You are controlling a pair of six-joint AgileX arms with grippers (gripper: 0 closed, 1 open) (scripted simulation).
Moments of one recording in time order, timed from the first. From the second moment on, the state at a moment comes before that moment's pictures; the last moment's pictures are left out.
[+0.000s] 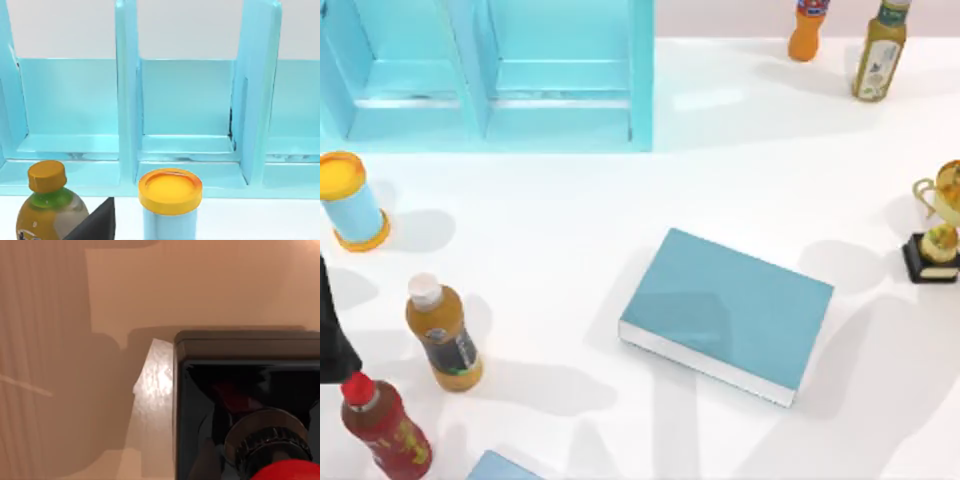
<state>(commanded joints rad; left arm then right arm) 0.00 0.00 0.00 0.00 0.00 0.00 -0.42 1.97 1.40 -1.00 0.00 -0.40</state>
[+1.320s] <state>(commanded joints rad) 0.00 0.00 0.00 0.00 0.00 0.00 0.06 1.83 1.81 -1.51 -0.05 0.07</state>
